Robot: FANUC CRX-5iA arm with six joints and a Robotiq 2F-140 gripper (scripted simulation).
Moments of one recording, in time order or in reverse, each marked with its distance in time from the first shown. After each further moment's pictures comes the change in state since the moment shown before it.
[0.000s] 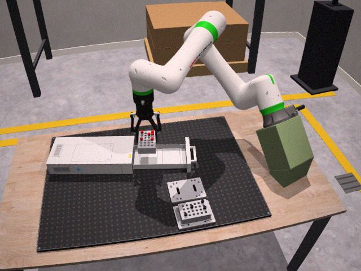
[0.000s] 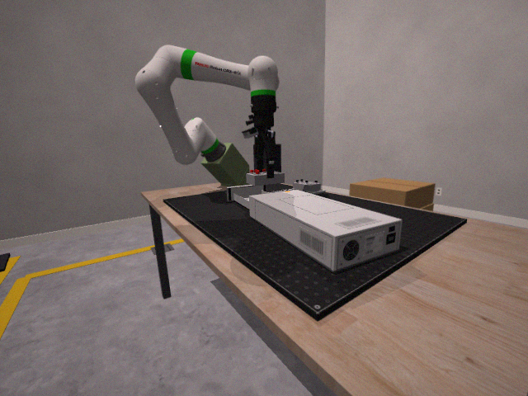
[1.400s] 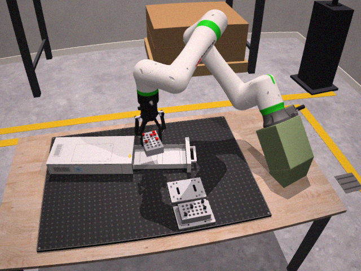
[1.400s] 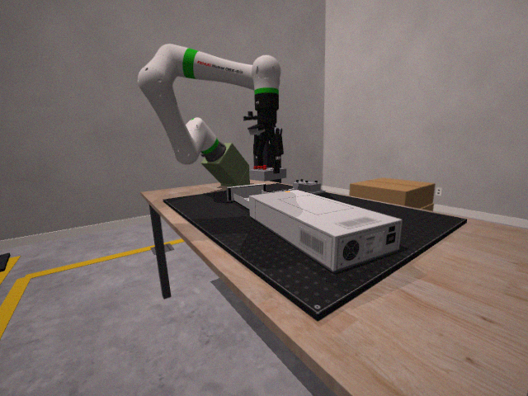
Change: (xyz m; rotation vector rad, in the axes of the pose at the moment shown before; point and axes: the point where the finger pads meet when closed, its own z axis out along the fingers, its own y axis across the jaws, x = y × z) arm -0.024 0.022 -0.013 0.002 0.003 -0.325
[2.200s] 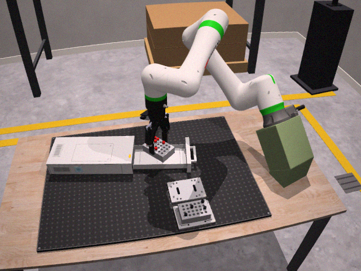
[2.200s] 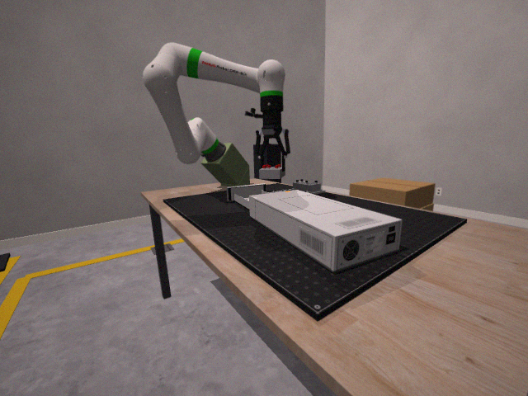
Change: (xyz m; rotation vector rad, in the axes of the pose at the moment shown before) arm -0.050 0.021 0.000 0.000 -0.001 -0.543
